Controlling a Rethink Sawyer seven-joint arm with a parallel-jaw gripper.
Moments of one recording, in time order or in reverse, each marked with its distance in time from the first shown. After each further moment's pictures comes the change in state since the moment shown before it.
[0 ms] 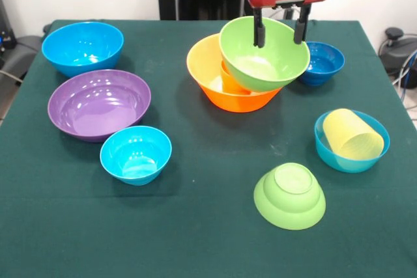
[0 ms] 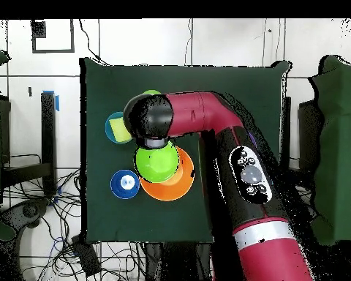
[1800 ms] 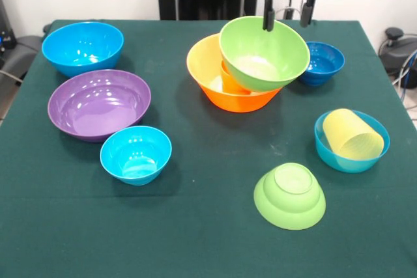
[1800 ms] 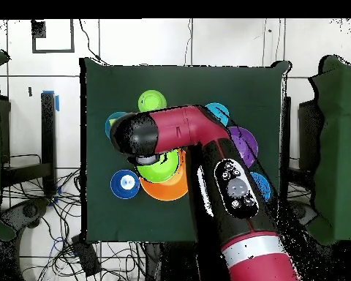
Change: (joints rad) arm 0.027 -0.068 0.000 0.114 -0.032 -0.042 0.000
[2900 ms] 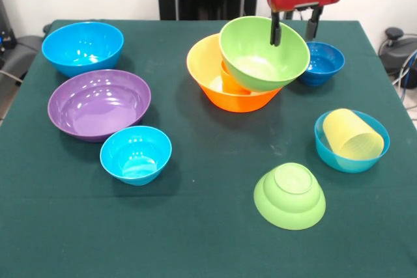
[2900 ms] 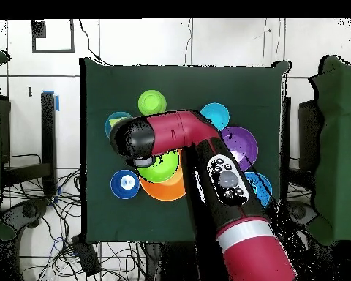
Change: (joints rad) arm 0.012 0.072 0.000 0.005 -0.008 -0.032 0.000
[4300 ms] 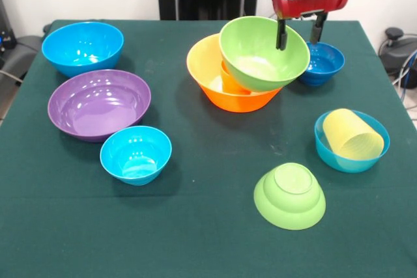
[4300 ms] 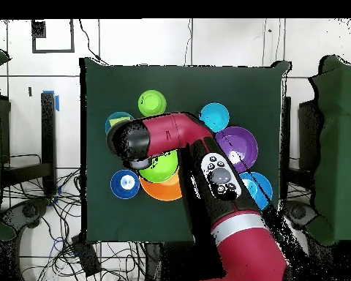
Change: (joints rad) arm 0.016 0.028 0.000 0.001 -0.004 0.000 0.000
